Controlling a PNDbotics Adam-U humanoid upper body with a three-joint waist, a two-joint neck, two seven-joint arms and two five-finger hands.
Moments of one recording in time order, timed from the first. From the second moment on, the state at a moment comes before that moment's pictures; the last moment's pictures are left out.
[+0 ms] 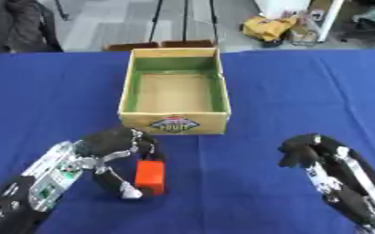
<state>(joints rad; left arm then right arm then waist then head) -0.60 0.31 -0.44 -1.34 -0.78 -0.57 -0.29 -0.03 -0.45 0.16 -1.92 -0.19 -0.28 0.15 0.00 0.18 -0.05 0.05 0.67</state>
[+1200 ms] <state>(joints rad) -0.60 0.28 -0.41 -1.26 -0.87 -0.57 -0.15 -0.03 -0.45 0.16 -1.92 -0.18 -0.28 0.15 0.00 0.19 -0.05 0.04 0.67</state>
